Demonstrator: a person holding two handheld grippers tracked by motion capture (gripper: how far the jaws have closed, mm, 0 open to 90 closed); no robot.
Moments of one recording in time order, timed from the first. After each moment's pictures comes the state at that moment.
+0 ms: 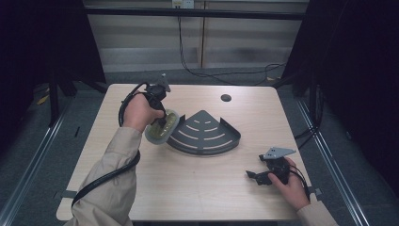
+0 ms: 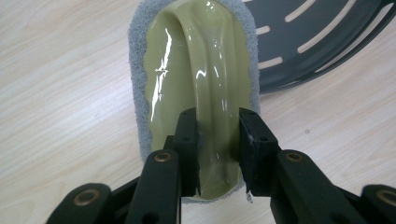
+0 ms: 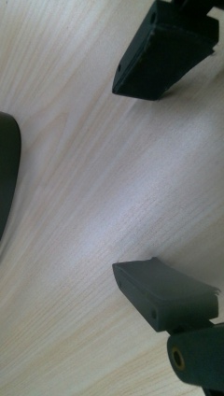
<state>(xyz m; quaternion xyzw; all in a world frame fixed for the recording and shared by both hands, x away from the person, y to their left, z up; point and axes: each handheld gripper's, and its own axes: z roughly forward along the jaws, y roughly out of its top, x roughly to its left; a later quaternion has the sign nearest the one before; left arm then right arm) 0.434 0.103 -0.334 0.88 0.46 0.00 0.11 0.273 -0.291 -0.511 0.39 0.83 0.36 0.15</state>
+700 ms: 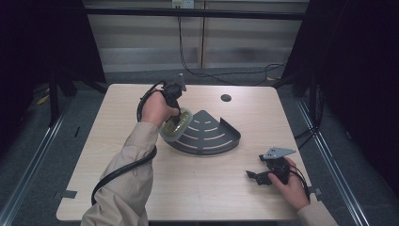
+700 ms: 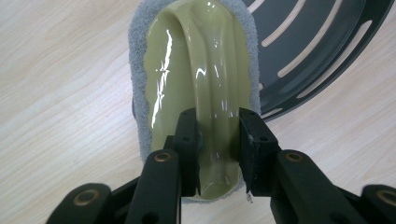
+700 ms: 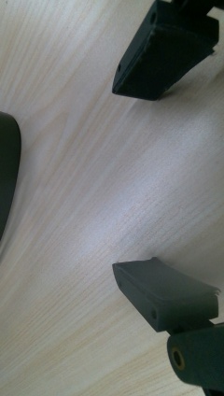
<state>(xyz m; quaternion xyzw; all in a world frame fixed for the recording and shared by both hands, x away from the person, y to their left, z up) 0.451 0.062 -0.345 0.90 0.42 0.00 0.11 0.273 -0.291 -0.512 0.39 0.83 0.36 0.15</state>
